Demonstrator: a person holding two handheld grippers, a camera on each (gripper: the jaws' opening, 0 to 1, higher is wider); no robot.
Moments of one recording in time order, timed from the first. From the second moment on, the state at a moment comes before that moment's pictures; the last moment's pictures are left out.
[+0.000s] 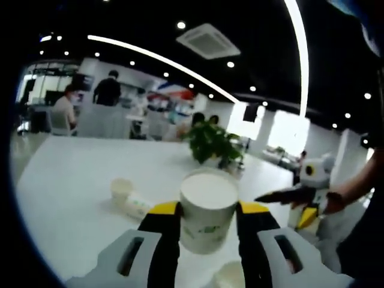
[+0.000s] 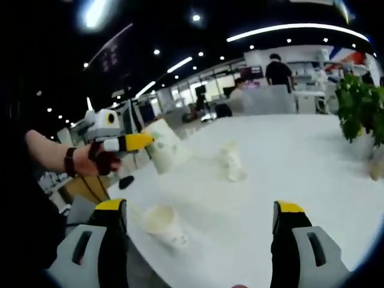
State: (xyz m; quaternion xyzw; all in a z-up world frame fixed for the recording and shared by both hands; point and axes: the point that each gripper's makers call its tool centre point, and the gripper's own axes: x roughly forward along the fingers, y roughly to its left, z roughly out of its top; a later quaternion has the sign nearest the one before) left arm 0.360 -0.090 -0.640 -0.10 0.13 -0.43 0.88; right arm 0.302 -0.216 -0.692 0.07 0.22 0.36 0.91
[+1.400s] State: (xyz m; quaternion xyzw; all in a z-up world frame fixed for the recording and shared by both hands) left arm 0.338 -0.120 -0.629 -0.16 0.13 -0.49 0.85; right arm 0.288 -0.175 -0.667 0.09 0.19 0.44 0.87
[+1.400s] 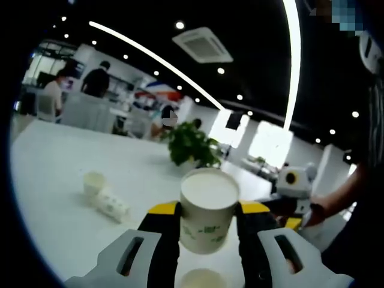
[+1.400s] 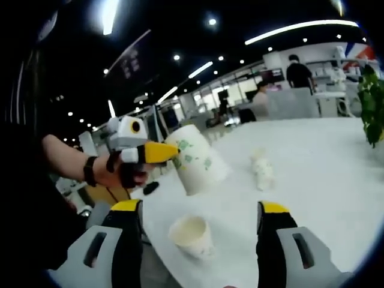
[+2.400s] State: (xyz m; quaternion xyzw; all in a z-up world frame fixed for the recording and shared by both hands) left arm 0.323 -0.134 -0.626 -0.19 0.14 -0.52 0.82; right arm 0.279 -0.154 -0.654 0.12 0.17 0.49 0.85
